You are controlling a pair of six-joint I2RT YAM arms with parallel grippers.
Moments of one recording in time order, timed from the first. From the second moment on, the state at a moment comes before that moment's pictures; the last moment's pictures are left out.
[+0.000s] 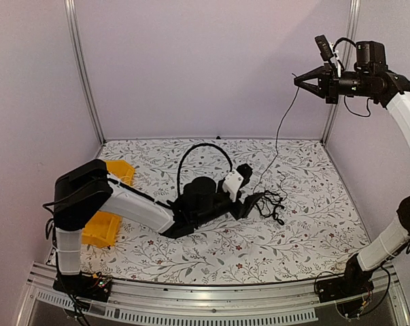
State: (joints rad) left arm -1.13 2.04 1.10 0.88 -0.16 0.04; right arm 0.16 1.52 1.93 -0.79 -1.01 -0.42
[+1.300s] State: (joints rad) left arm -1.05 2.71 1.95 0.77 -0.19 -0.12; right arm 0.23 1.58 2.46 -0.86 -0.98 -0.39
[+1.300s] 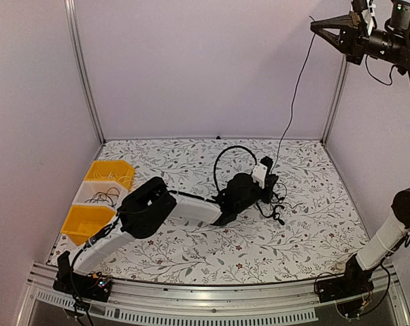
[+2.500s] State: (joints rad) left arm -1.01 2.42 1.36 0.70 -0.21 -0.32; right arm 0.04 1.55 2.69 -0.64 -0.64 -0.38
